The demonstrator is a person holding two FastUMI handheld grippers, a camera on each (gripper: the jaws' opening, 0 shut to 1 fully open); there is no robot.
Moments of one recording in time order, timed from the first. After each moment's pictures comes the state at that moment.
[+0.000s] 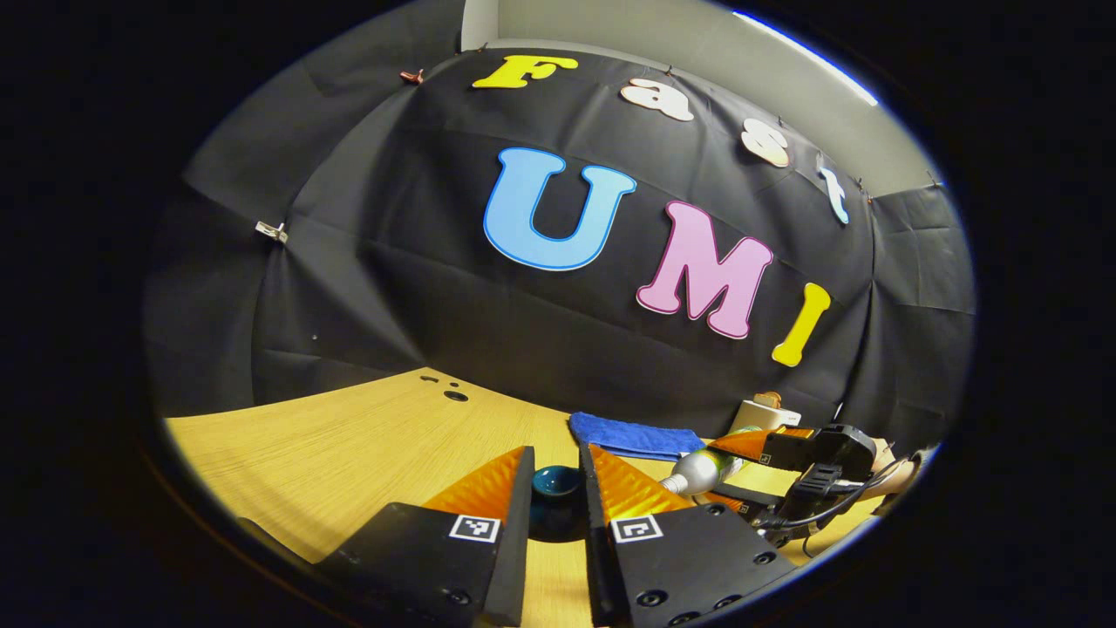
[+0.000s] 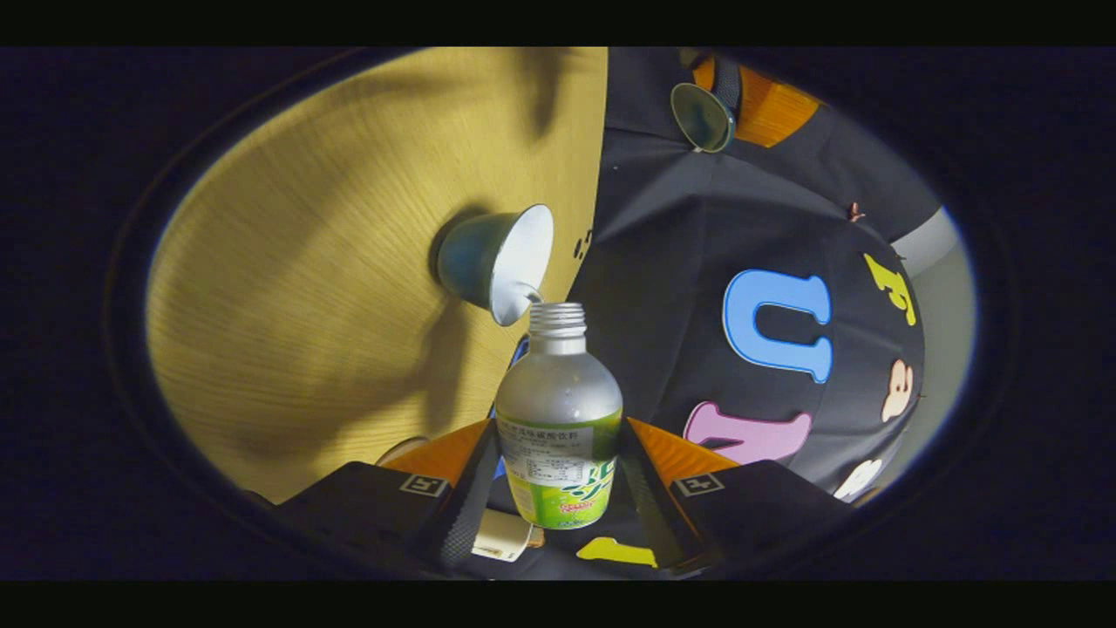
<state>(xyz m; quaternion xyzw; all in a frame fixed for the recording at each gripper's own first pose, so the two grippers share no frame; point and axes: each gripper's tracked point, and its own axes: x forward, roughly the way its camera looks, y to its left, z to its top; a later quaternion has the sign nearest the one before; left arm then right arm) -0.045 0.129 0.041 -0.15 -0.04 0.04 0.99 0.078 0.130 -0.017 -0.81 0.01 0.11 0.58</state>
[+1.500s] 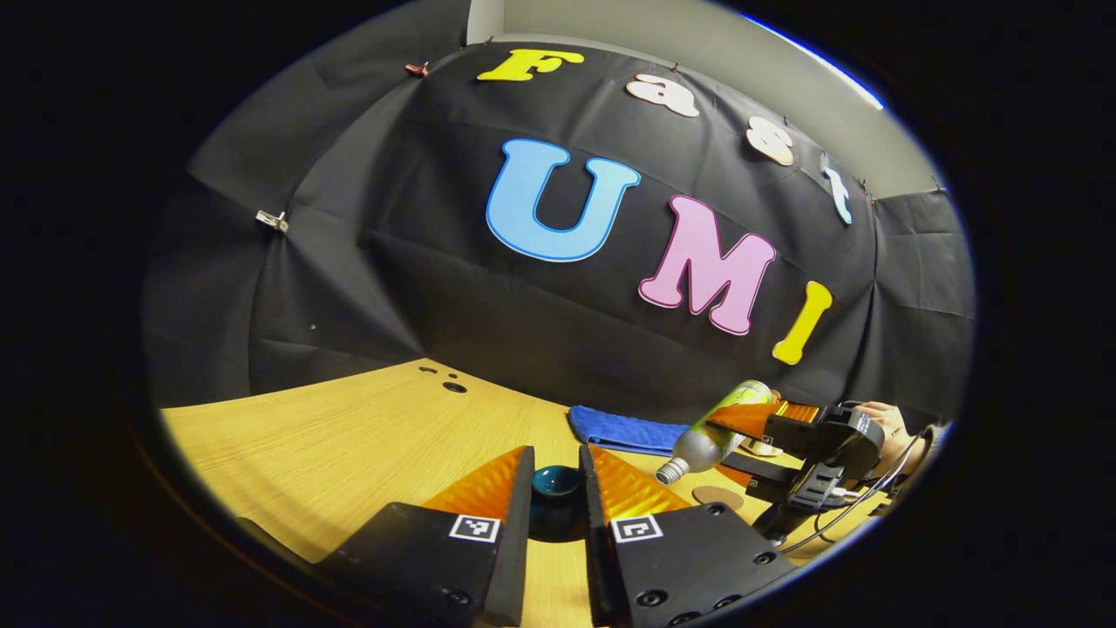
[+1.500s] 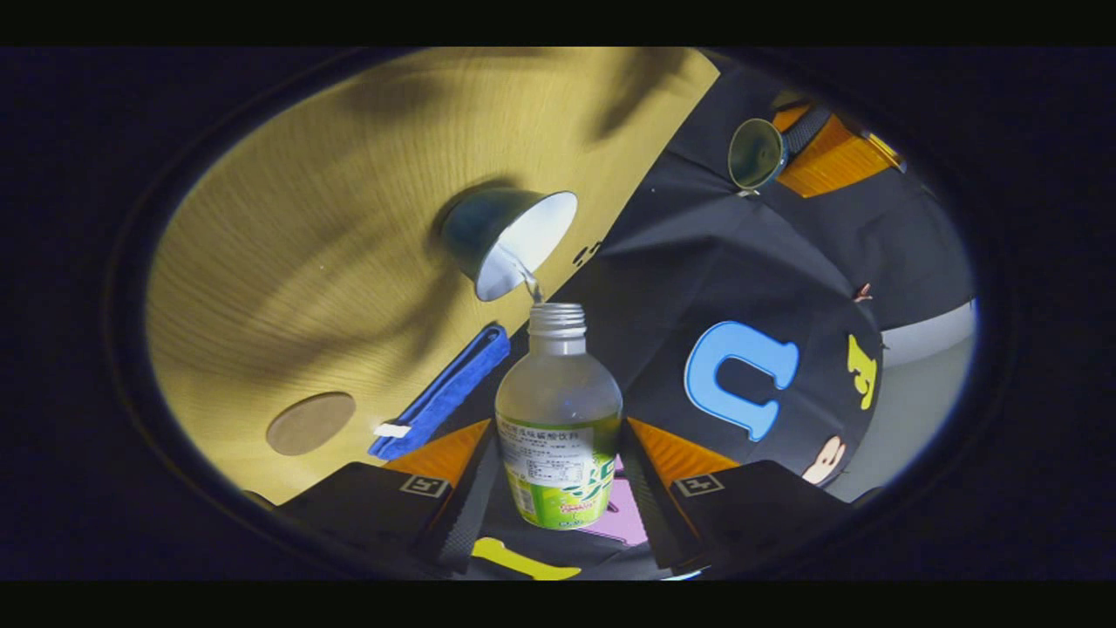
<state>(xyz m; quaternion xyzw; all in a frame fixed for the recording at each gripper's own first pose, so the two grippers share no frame) -0.040 0.132 0.032 -0.16 -0.04 0.03 0.99 0.093 0.146 0.021 -0.89 -0.06 0.09 0.44</state>
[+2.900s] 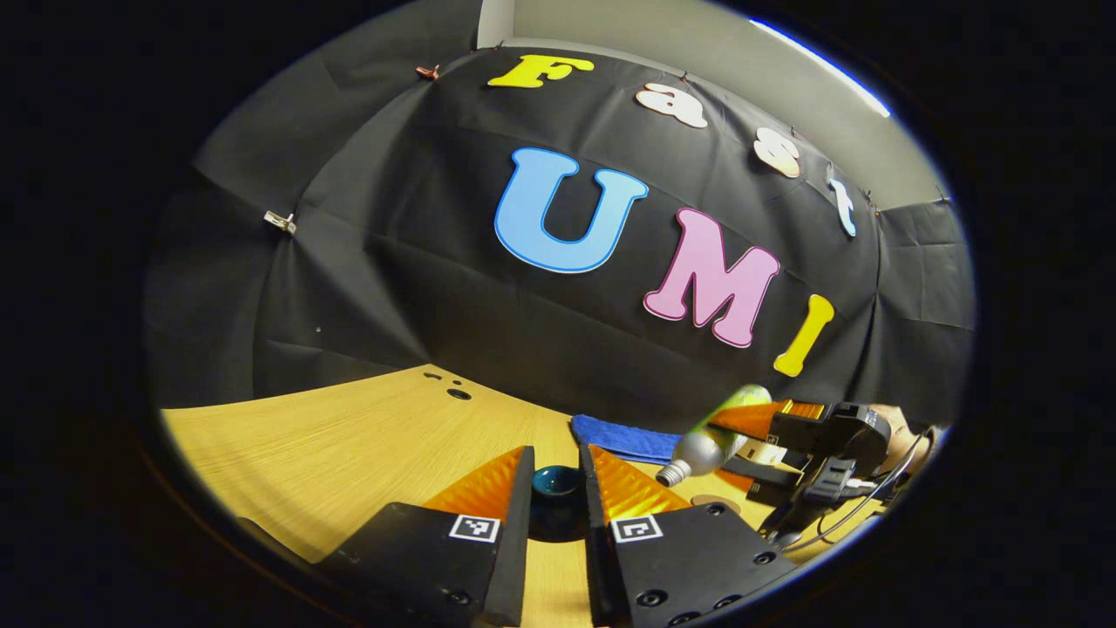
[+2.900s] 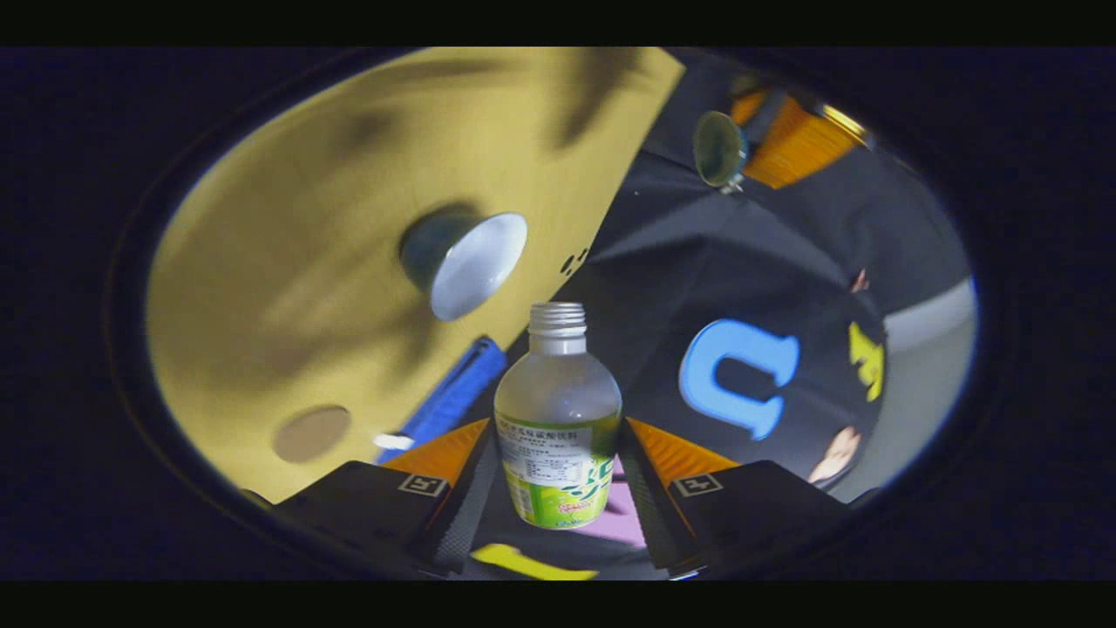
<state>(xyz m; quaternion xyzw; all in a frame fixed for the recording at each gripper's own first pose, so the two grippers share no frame) -0.050 0.138 0.040 -0.17 -0.05 0.04 0.98 0.084 0.149 0.011 -0.82 -0.02 0.12 0.55</state>
